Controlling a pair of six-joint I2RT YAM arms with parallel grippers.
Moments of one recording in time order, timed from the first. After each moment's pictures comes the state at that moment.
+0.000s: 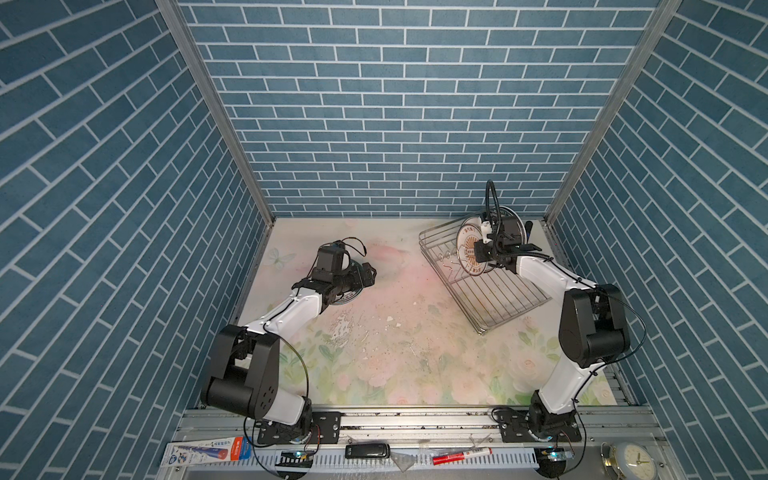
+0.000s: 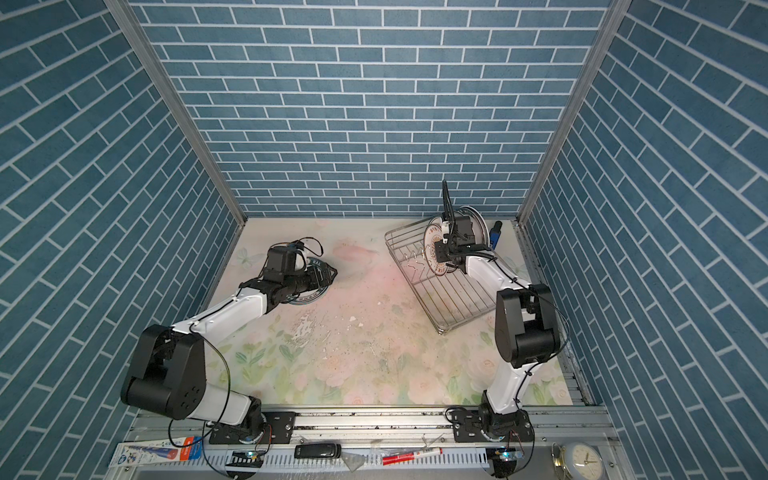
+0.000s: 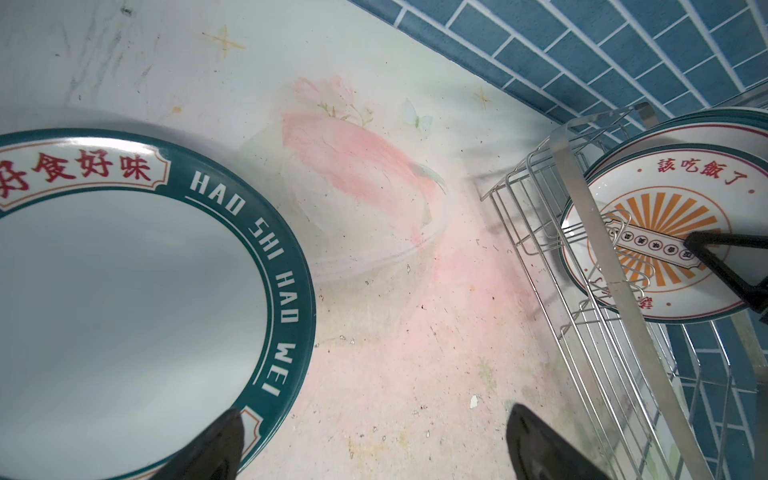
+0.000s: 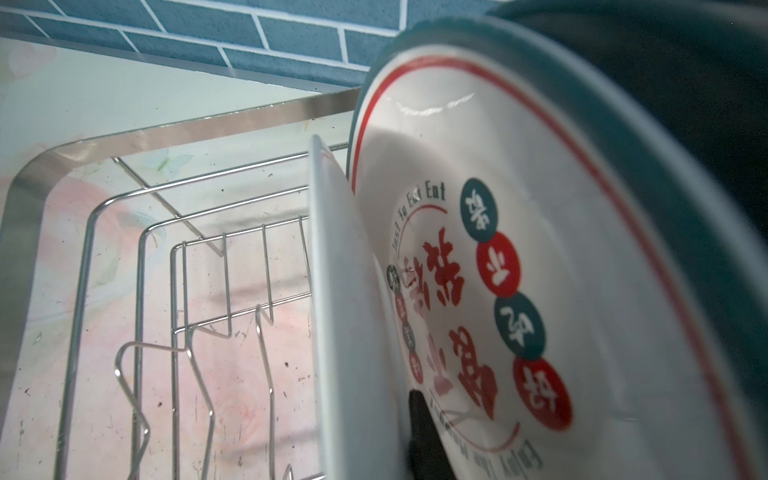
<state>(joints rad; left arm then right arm) -0.26 1.48 0.89 -0.13 0.24 -0.49 0.26 1.78 1.31 -0.26 0.00 -0.02</state>
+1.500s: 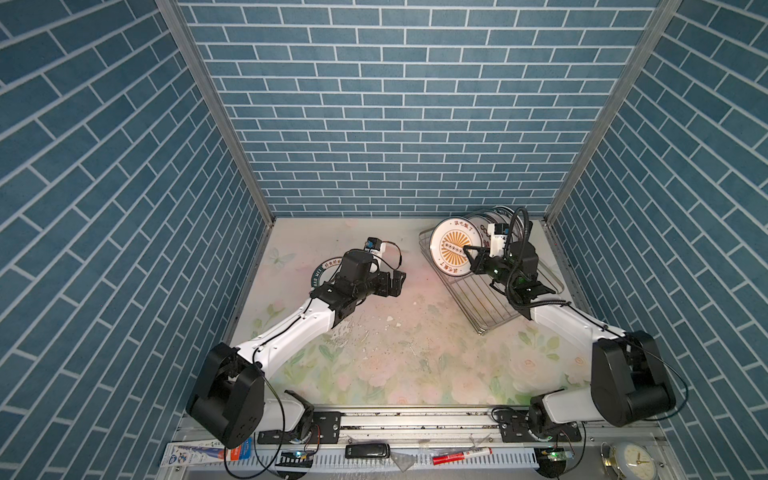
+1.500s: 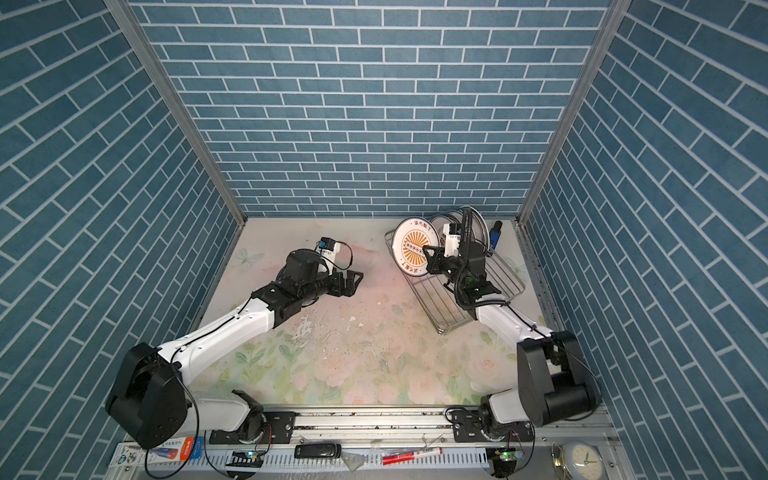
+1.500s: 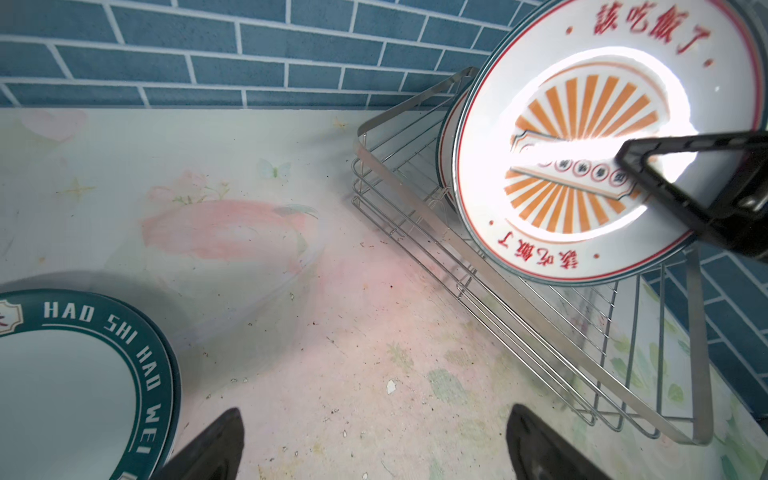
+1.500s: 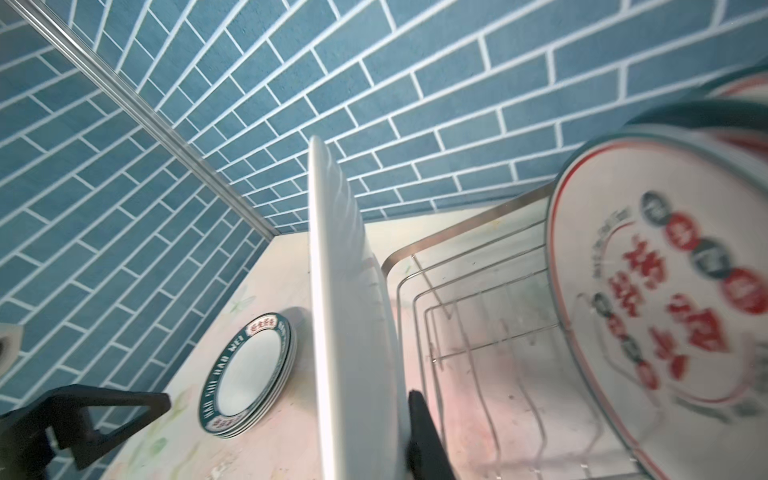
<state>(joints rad) -0.52 1.37 0.92 -0.11 0.12 -0.33 0.33 1.47 0.81 0.40 -0.38 0.50</state>
